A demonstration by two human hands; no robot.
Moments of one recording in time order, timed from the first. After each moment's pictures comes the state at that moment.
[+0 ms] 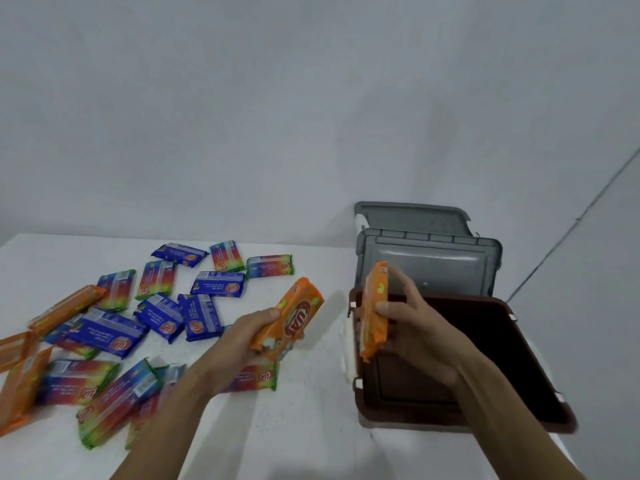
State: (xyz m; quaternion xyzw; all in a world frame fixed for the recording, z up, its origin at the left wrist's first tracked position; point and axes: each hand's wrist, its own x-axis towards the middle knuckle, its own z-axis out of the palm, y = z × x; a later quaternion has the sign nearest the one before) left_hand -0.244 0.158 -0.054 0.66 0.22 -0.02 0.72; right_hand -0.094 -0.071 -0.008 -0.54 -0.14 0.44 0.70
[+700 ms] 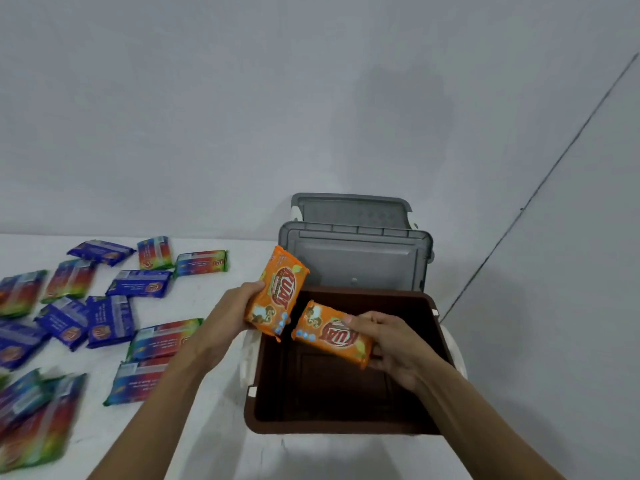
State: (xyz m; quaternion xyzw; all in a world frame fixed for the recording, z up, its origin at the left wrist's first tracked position) left_hand -0.134 0.067 -0.049 0.68 0.23 0.06 0.69; right_hand -0.019 -0.155 -0.058 -0.70 -0.03 0.41 0.58
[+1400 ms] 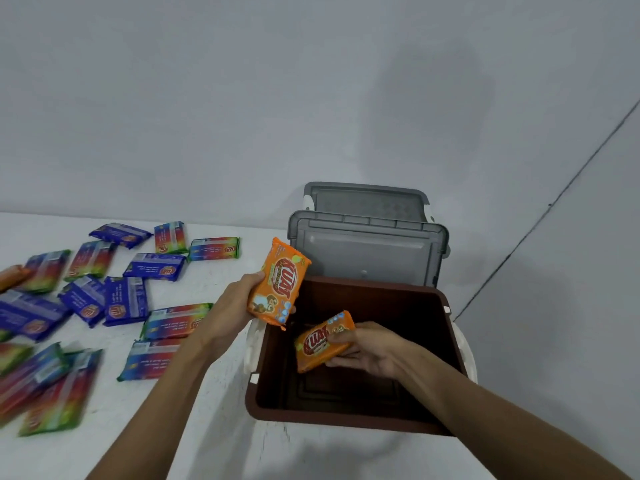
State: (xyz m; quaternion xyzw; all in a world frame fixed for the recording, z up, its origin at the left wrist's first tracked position) left_hand -0.137 0.066 -0.059 0.65 0.25 0.07 0.71; right_hand -0.005 -0.124 -0.104 -0.66 0.04 0.54 0.53
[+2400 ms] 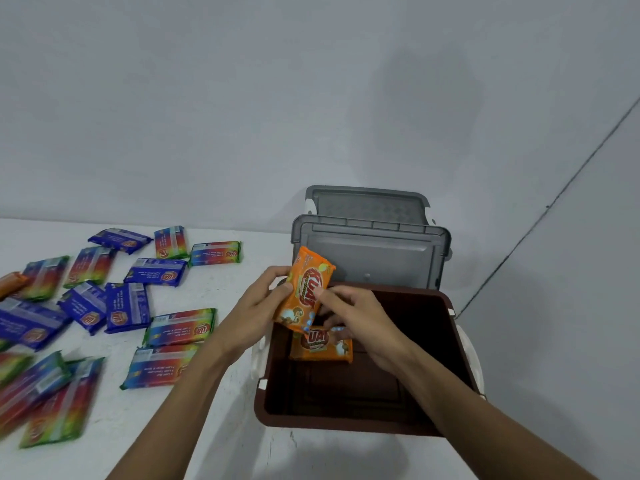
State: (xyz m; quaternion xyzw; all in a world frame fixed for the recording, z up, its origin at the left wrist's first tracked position) left_hand -0.132 0.053 -0.051 0.73 0.18 0.11 0.65; right_hand -0.030 -0.100 -0.049 -0.72 -0.19 0.35 0.56
